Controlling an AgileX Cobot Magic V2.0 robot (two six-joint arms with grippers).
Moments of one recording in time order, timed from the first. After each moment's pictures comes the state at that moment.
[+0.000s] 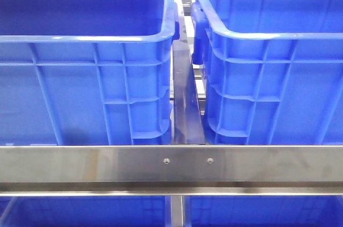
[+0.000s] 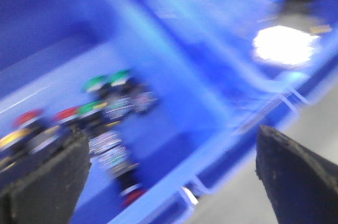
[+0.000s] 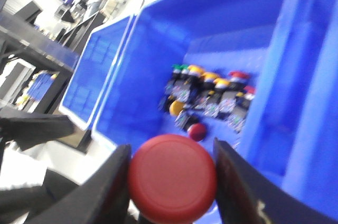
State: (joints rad) left arm -0.63 1.07 -1.16 0.00 0.75 -0.05; right arm 0.12 1.23 -0.92 1.48 0.79 -0.86
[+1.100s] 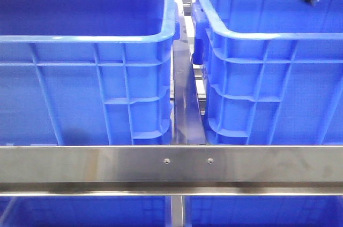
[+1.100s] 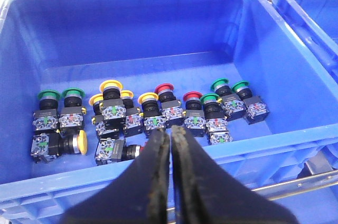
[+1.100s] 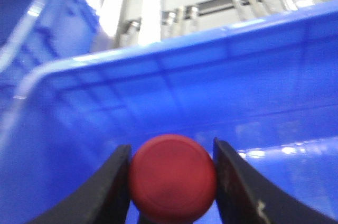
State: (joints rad) left arm -0.25 0.46 -0.72 0.00 0.64 -0.09; right arm 0.09 1.38 -0.96 1.53 -0.01 -1.24
